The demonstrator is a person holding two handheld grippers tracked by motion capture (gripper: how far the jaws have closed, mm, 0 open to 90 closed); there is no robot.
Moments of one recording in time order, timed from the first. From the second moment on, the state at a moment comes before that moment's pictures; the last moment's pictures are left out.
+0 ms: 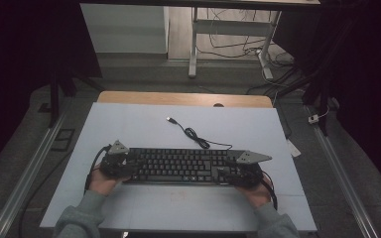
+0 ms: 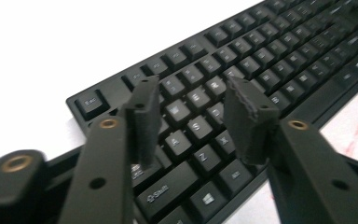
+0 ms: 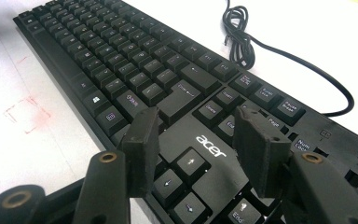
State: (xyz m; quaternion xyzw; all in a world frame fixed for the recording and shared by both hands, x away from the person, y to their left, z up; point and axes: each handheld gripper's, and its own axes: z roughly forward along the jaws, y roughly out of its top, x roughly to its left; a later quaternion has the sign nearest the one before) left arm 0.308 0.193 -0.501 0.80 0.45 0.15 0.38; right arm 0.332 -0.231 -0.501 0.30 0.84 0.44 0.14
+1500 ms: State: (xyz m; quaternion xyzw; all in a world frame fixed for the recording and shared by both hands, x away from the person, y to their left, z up) left arm 0.315 0.185 -0.519 0.83 0.44 0.14 0.32; right arm 0.333 -0.230 -0.503 0.30 0.84 0.43 0.14
